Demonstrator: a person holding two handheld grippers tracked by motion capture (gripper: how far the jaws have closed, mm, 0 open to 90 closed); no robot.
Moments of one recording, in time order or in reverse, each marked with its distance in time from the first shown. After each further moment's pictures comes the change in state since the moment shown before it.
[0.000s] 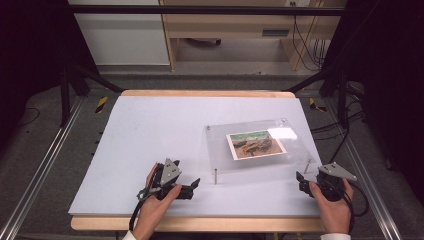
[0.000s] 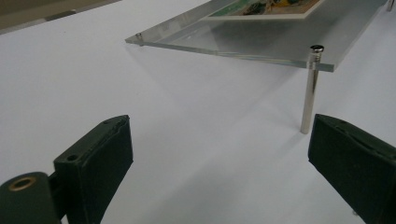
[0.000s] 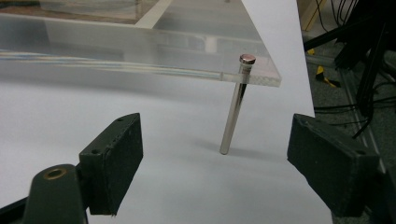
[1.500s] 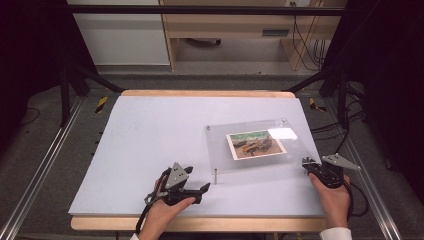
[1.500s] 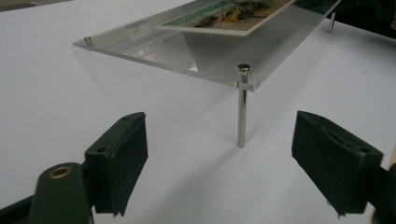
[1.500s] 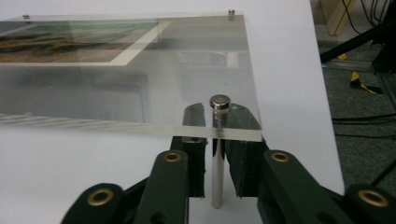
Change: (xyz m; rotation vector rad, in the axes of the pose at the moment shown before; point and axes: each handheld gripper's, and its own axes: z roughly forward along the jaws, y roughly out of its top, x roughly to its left) left arm -0.024 0.007 0.003 -0.019 -0.098 -0.046; right arm -0.027 0.006 0.032 -0.066 0.125 0.094
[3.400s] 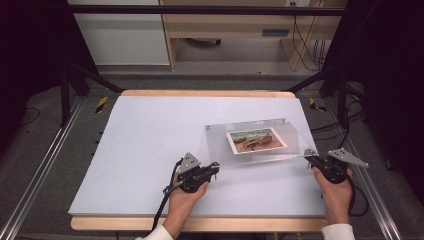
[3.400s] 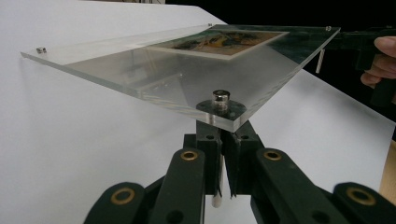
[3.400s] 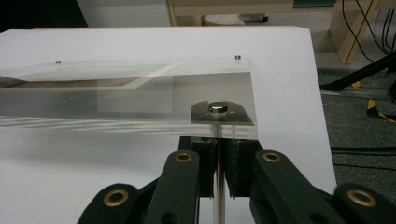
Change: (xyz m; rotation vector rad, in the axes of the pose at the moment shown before) left arm -0.006 0.023 0.041 -0.085 -0.072 -0.189; right arm -0.006 0.017 -0.003 -0.121 0.057 0.021
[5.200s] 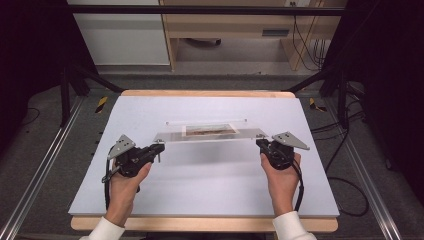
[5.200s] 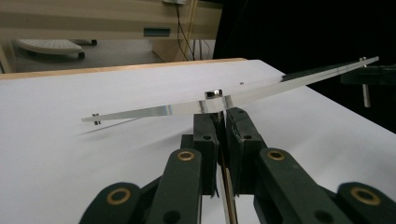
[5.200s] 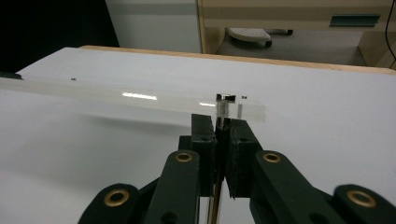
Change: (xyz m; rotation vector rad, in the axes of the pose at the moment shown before) left arm 0.095 0.039 -0.120 -0.141 0.143 -0.004; right arm 0.155 0.056 0.043 -0.012 0.031 -0.053
